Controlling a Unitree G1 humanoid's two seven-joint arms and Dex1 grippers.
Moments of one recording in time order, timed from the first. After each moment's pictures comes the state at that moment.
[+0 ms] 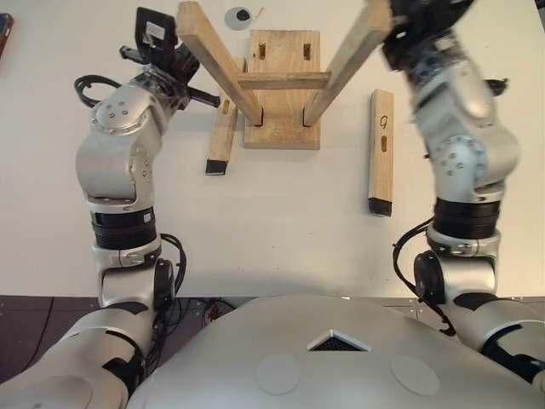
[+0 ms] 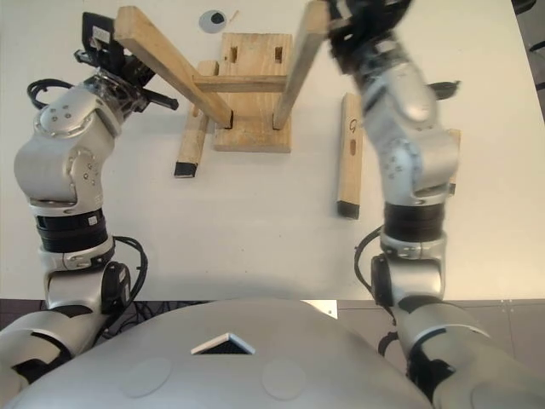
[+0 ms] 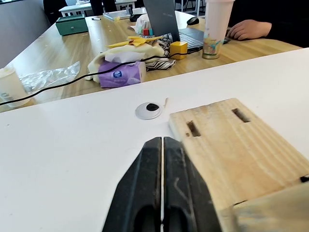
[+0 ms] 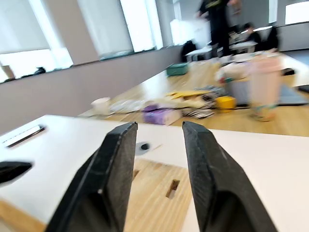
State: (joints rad) left arm -0.36 0.28 0.06 -0.24 -0.20 0.85 -0.29; right arm -0.40 -0.22 0.12 -0.19 0.40 0.51 0.11
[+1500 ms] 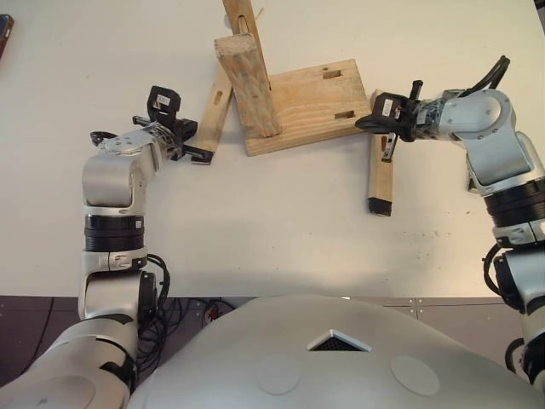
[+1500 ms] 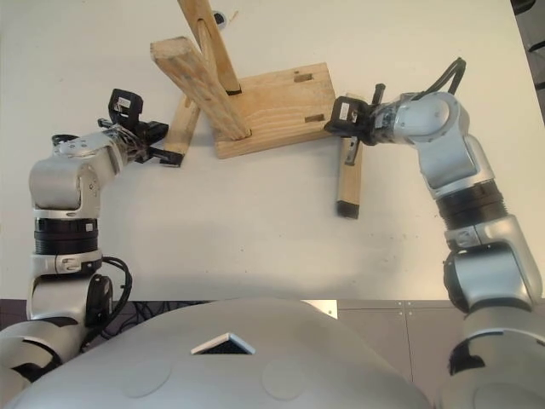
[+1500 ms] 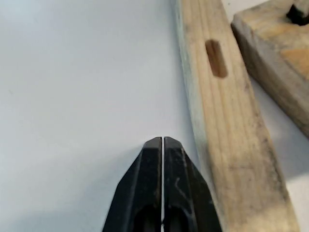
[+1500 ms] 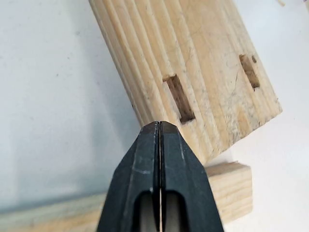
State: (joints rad) left arm -0.27 0.42 0.02 -0.05 -0.15 0.92 -0.35; right arm -0.47 -0.67 0.39 0.25 -0.09 0.10 0.96
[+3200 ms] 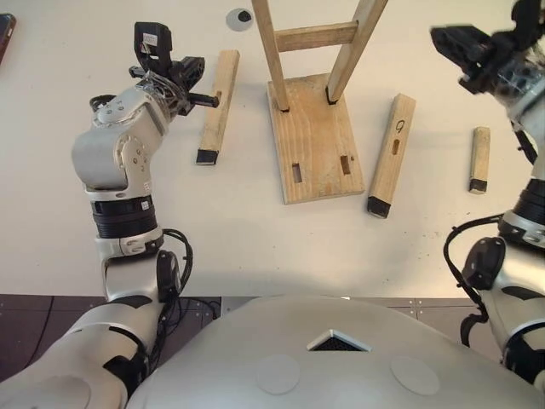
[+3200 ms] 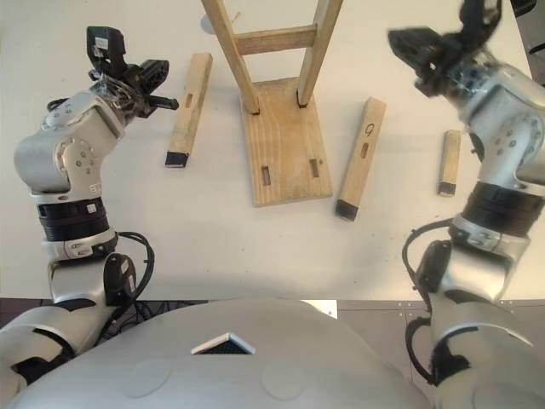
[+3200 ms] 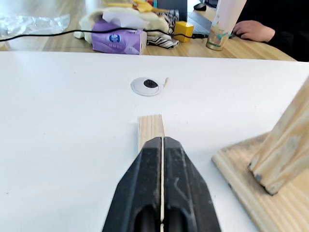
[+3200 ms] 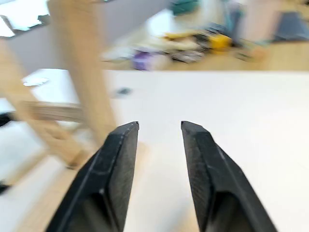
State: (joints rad) left arm -0.35 0.24 0.18 -0.14 -0.30 0.88 -0.26; right arm -0.40 -0.54 -0.34 0.06 0.38 0.91 0.56
